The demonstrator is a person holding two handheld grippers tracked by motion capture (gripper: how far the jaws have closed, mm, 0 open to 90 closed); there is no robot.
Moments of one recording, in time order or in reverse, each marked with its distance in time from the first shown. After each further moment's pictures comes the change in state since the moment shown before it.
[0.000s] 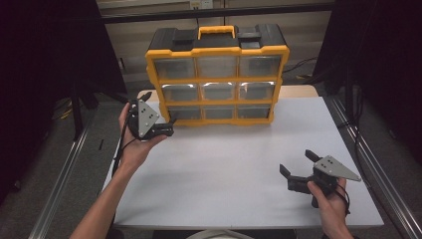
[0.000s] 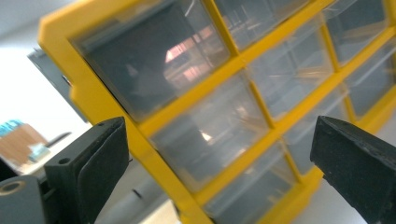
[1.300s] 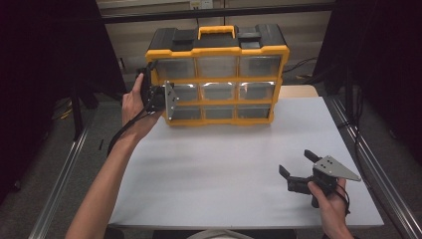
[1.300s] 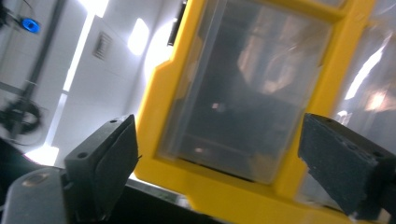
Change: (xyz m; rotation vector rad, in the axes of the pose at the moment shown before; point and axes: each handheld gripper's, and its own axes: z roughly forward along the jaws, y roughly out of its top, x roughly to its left) left arm 0.017 0.033 0.055 0.122 0.259 0.744; right arm 0.001 0.000 0.000 -0.005 0.018 -0.005
